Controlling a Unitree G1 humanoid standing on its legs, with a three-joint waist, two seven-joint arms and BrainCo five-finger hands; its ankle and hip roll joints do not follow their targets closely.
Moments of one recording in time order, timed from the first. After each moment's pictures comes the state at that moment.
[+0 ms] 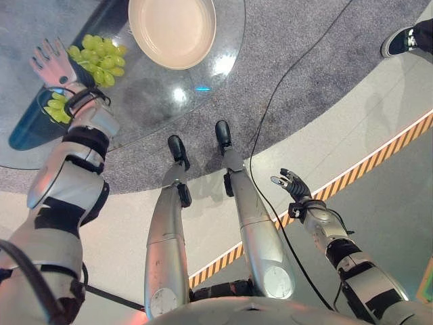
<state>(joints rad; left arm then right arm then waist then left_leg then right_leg) -1.24 0.64 -0.60 1.18 0.21 0.52 0.68 -0.36 -0.39 0.36 0.90 0.61 -0.18 0.03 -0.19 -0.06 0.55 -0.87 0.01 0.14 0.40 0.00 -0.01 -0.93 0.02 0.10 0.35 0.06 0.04</state>
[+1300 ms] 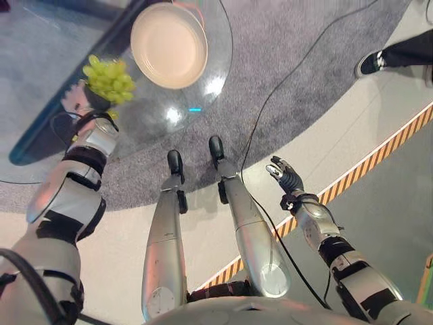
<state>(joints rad) -0.97 0.65 -0.57 1.03 -0.08 0.18 0.47 -0.35 -0.34 0.37 0.79 0.68 -0.24 0.06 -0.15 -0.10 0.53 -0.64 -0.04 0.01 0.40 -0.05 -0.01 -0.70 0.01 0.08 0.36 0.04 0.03</state>
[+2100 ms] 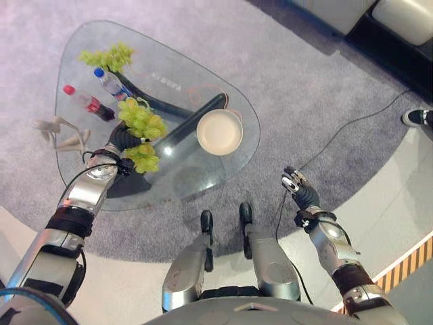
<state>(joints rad) -0.44 0.72 -0.24 0.34 -0.30 0.02 -0.09 -0.10 -0.36 0.12 0.49 0.62 -0.14 0.19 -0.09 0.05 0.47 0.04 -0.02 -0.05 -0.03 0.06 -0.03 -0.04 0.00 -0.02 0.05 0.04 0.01</state>
